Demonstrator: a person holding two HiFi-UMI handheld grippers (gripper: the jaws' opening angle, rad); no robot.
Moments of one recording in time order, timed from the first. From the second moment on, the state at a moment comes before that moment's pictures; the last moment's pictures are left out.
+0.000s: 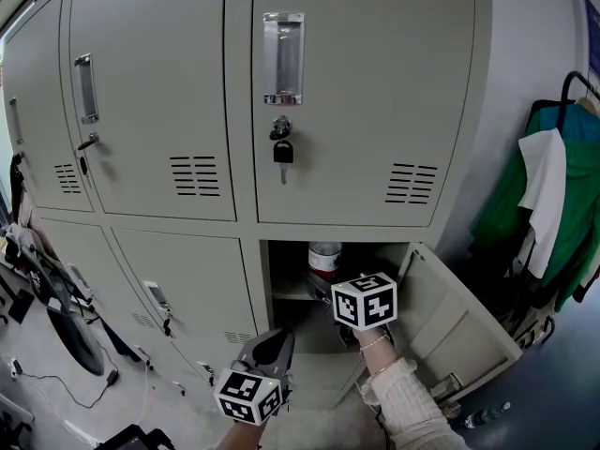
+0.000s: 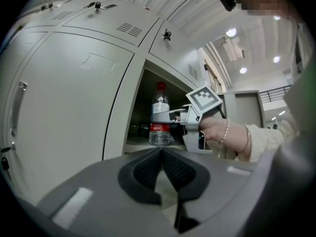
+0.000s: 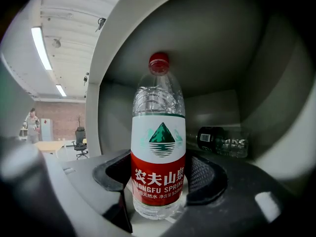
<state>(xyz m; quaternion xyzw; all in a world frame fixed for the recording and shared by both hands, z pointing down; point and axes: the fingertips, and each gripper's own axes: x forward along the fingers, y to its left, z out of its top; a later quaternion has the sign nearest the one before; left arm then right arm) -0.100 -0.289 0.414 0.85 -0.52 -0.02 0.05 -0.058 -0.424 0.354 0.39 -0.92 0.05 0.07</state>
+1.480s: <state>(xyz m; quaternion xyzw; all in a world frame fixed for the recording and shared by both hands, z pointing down) -0.083 -0.309 0.431 0.86 -0.51 -0.01 0.08 -0.060 -0.493 0.361 0.48 -0.87 0.01 0.09</state>
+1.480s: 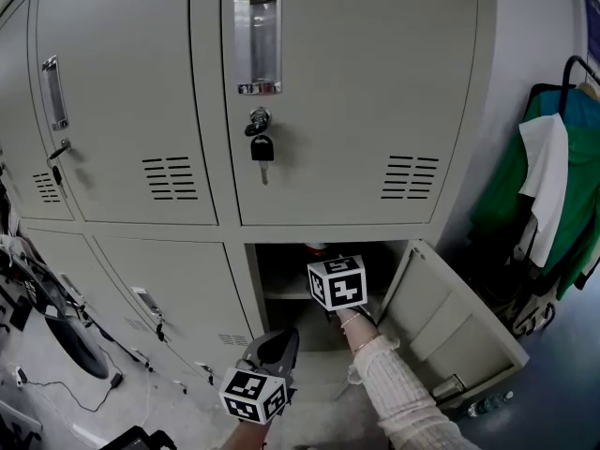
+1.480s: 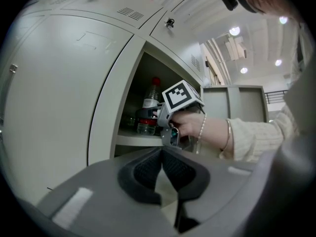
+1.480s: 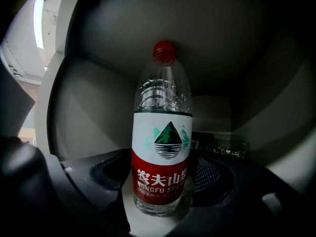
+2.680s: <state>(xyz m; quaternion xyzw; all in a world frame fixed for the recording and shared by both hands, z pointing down) -0.076 -0.292 0.417 0.87 -0.49 -0.01 0.04 -0.010 -0.303 0.362 0.39 -0.92 -0.01 -0.07</state>
